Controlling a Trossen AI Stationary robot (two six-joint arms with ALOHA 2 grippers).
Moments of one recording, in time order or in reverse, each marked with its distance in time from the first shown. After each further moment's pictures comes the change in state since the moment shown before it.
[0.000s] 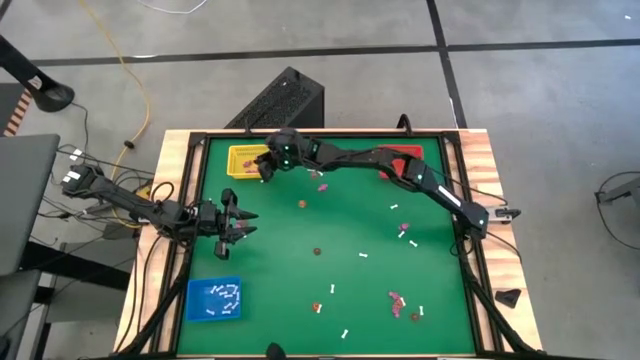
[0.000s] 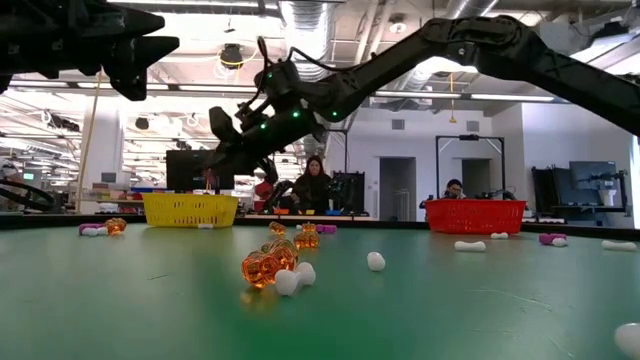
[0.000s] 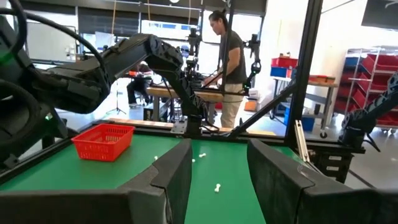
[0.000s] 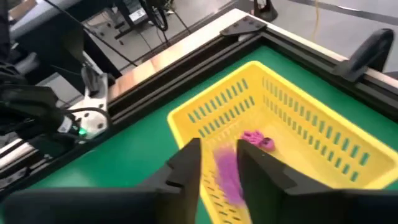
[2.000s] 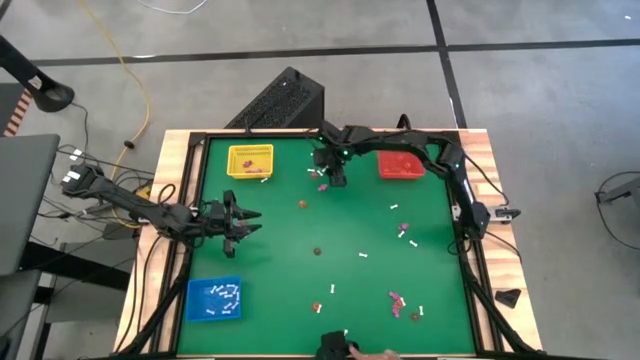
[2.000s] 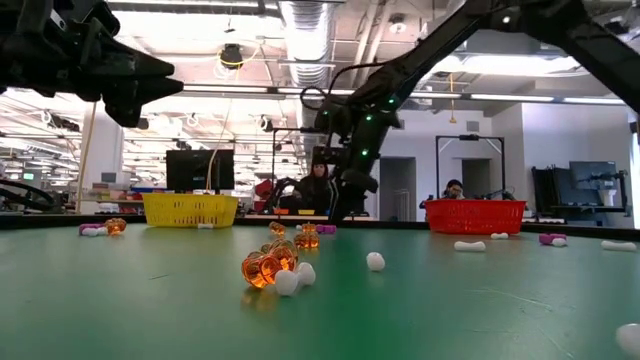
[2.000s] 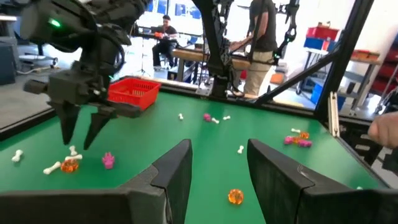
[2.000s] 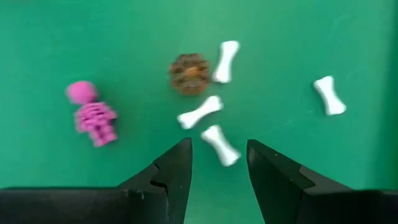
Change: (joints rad) left arm 0.000 0.002 0.000 -0.179 -0.112 -0.113; right arm -0.165 -0.337 -0.473 -0.609 -0.005 -1.020
